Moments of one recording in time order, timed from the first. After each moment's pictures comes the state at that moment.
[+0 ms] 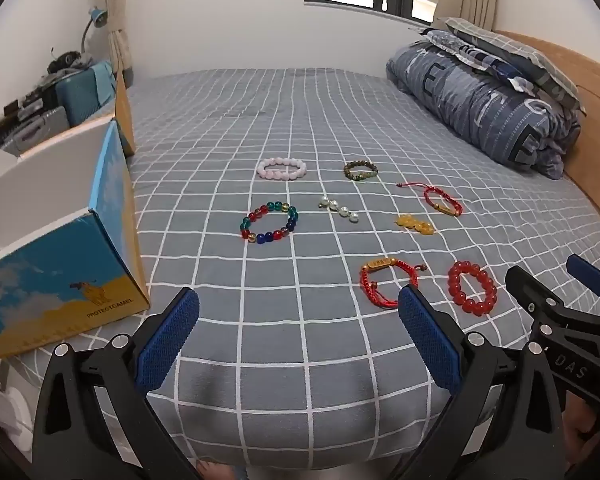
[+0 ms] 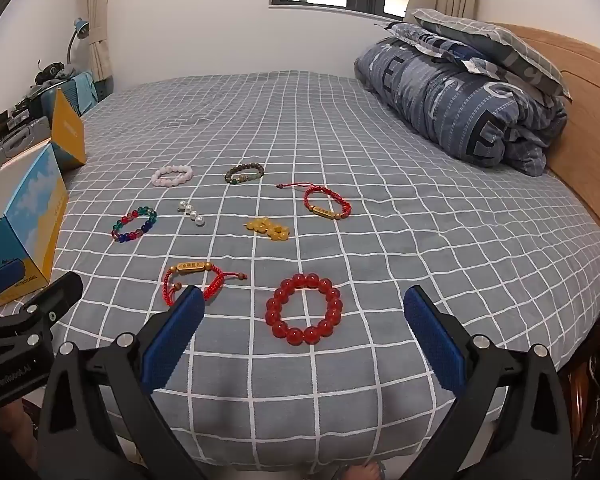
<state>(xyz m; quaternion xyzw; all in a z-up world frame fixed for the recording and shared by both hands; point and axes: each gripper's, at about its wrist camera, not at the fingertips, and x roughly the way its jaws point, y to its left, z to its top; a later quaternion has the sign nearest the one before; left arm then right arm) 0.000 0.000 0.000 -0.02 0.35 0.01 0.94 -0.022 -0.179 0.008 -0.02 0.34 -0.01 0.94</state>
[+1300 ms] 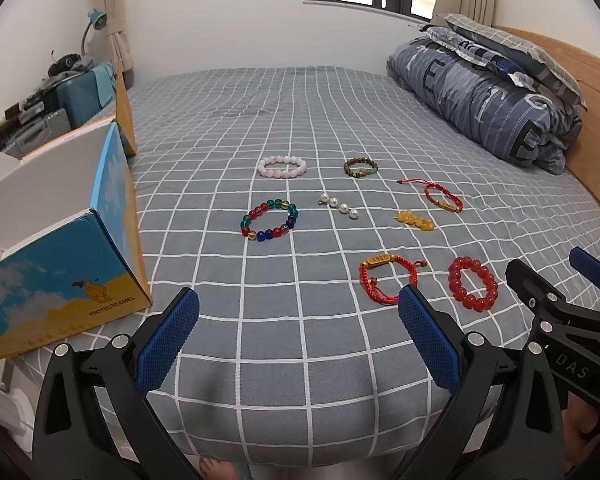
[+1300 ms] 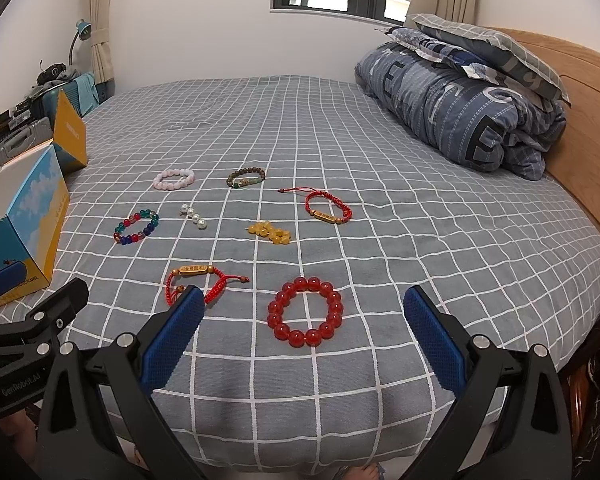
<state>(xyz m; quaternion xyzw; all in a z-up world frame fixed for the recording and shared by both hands) -0.002 -0.004 0.000 -0.01 0.35 0.02 0.93 -0.026 -0.176 0.013 -0.03 0.33 -0.01 0.94</state>
